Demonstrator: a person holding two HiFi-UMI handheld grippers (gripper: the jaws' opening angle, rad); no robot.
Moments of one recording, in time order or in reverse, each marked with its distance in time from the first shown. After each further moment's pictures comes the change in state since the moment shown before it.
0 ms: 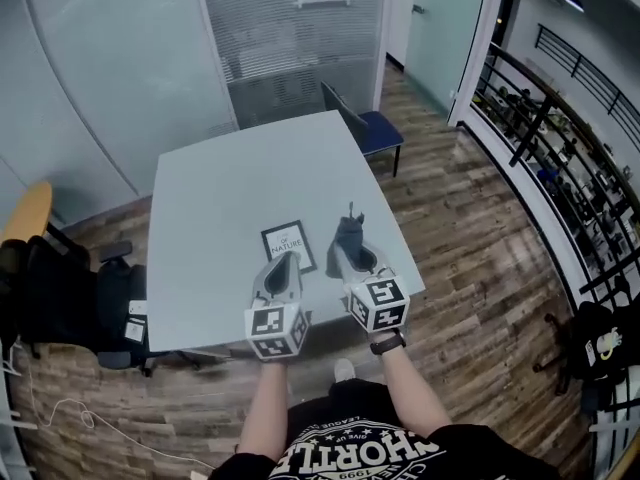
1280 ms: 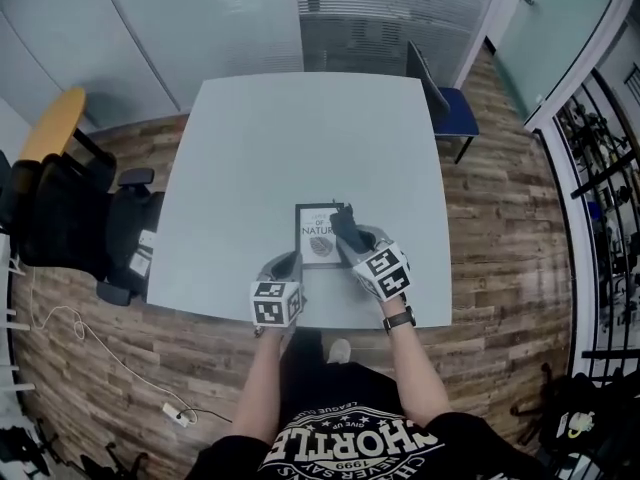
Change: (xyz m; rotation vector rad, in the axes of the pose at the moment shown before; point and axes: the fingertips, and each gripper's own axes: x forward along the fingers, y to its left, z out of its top) left arm 0.093 0.141 -0.189 -0.169 0.438 0.160; right arm 0.190 0.003 -0.159 -0.274 0.446 0.545
